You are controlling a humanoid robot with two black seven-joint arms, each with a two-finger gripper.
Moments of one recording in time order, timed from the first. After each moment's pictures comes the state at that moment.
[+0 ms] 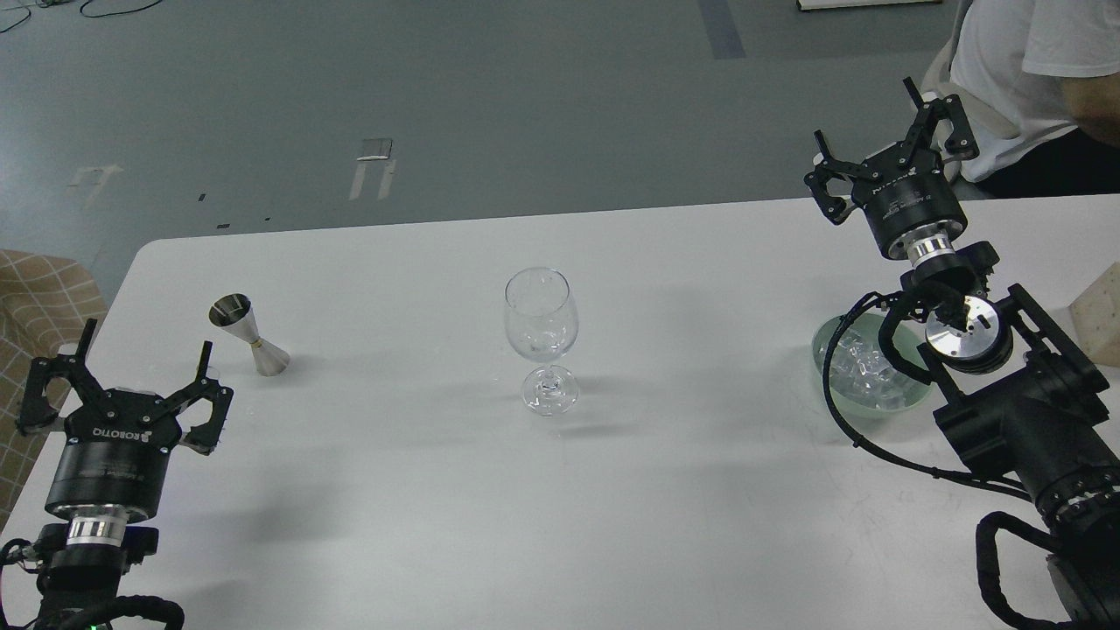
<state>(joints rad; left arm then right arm) 0.32 0.24 -1.63 -1.50 0.11 -0.41 -0.18 0.62 -0.10 1.35 0.69 -0.26 0.42 0.20</state>
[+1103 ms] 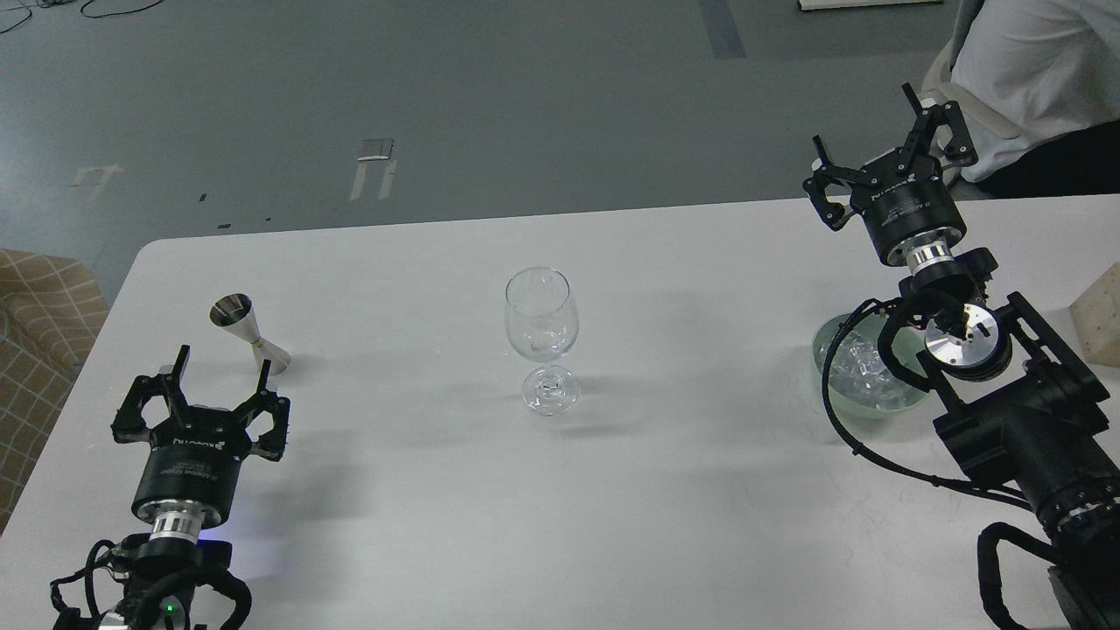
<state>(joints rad) 0.25 0.08 -1.63 -1.47 0.14 -0.25 -0.08 0.59 -0.10 1.35 0.71 -0.26 0.41 0.20</state>
